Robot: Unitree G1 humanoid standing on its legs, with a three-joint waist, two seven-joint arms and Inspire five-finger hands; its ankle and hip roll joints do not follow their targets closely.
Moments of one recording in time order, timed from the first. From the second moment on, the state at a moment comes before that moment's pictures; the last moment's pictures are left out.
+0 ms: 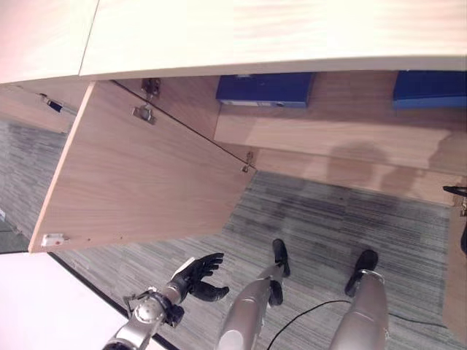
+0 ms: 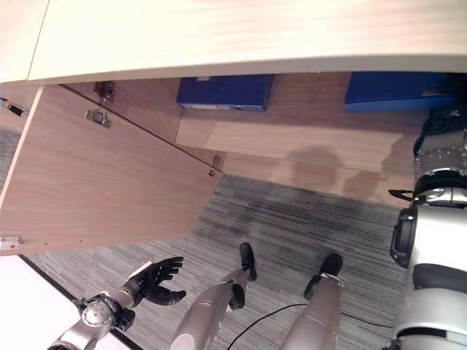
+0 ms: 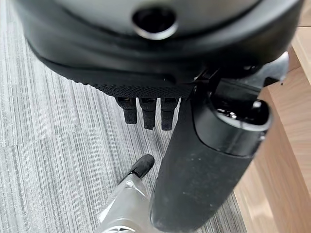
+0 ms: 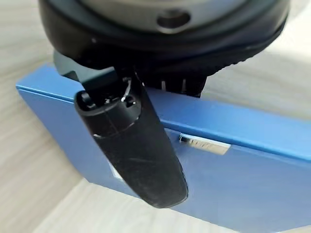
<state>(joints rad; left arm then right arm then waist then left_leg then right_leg) -0.03 0.57 -0.48 0.60 -0.30 -0.21 -0.19 -1.31 -0.85 0.04 1.47 1.30 -0.11 -0.18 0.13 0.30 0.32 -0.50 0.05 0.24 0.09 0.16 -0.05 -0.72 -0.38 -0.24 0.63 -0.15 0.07</state>
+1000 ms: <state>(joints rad) 0.01 0.44 -0.54 0.71 -0.23 -0.17 -0.11 -1.10 -0.73 -0.12 1.57 1.24 0.00 -0.38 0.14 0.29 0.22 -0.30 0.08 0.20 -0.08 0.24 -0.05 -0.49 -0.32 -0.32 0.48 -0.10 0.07</state>
